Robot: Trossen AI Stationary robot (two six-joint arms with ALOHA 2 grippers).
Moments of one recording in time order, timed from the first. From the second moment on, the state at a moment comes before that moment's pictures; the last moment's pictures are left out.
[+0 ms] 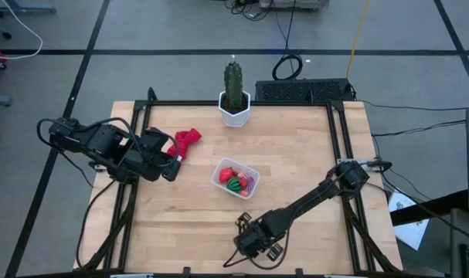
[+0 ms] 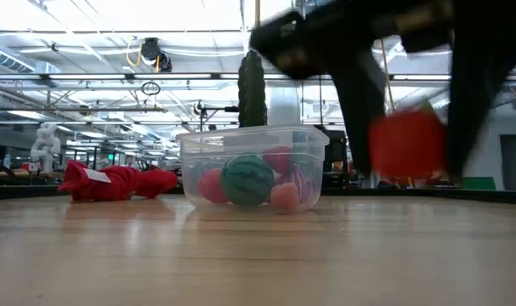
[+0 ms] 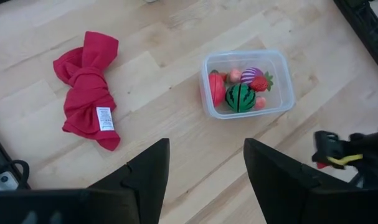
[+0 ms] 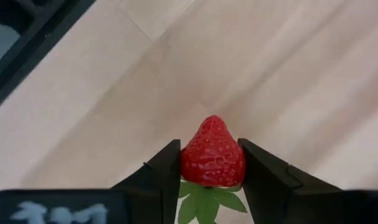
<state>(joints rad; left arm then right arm) -0.39 1.32 1.69 -1.57 -0.42 -1.34 0.53 2.15 1.70 -0.86 -0.05 -0.25</state>
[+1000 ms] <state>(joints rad) -0.36 1.31 1.69 -1.57 -0.58 -1.16 0.14 1.90 1.76 -0.95 0.05 -0.33</state>
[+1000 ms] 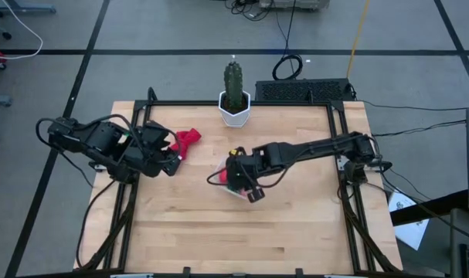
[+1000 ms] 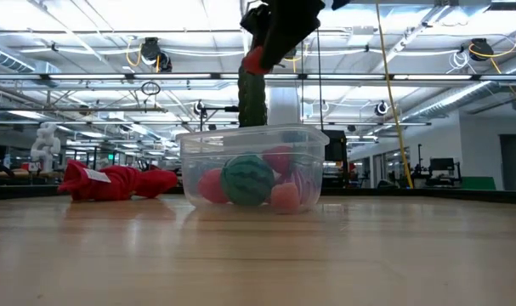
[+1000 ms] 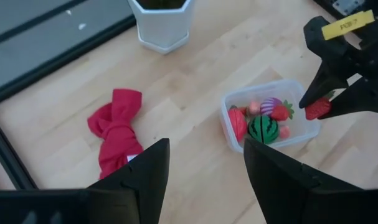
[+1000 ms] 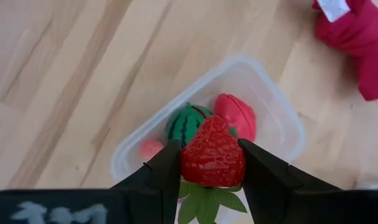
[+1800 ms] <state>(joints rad) -0.47 1.31 1.62 -1.53 -0.68 -1.13 0.05 1.90 1.73 -0.94 -0.03 -0.18</state>
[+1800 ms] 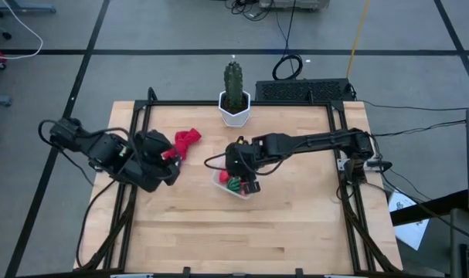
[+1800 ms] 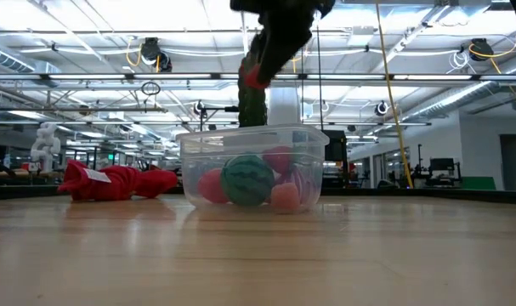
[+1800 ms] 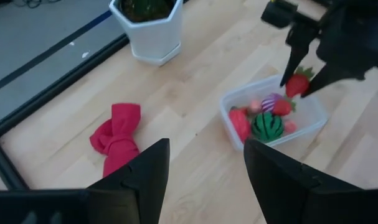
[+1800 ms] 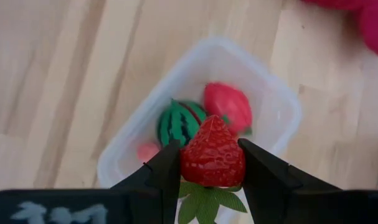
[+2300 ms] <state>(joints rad) -0.62 1.31 1.39 -1.49 -0.77 -1.18 0.05 1.90 1.45 -0.67 -0.03 -0.02</state>
